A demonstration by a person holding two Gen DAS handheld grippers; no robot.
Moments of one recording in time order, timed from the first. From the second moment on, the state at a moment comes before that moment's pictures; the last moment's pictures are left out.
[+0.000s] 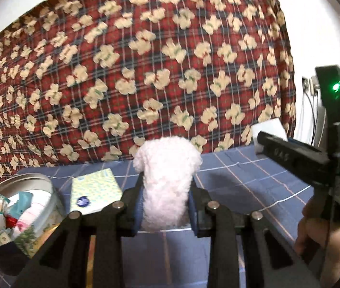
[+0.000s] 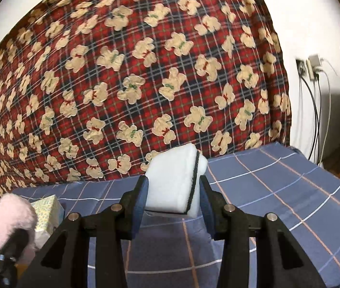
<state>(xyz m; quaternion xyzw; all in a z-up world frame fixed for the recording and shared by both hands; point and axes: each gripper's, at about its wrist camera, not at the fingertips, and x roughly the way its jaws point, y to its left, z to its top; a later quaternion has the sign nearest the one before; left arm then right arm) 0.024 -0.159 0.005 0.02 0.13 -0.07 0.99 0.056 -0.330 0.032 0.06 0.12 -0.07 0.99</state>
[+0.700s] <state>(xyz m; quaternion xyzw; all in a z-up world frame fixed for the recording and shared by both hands) -0.011 -0.102 0.003 0.00 0.11 -0.09 0.99 -0.008 -0.250 0.020 0.00 0.10 -0.03 0.99</state>
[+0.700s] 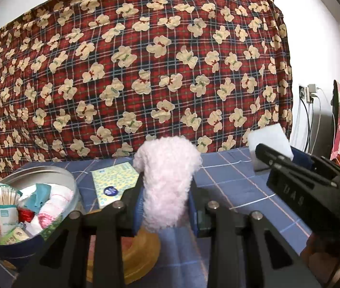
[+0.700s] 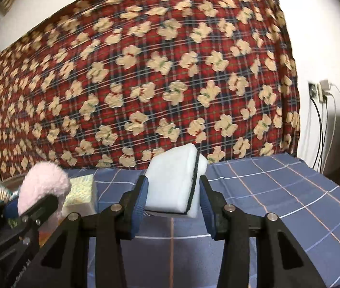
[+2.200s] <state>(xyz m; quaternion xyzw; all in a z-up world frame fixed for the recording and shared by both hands) -0.008 0.072 -0.009 -0.03 0.14 0.04 0.99 -0.006 -0.091 0.016 0.03 0.11 0.12 0.99</state>
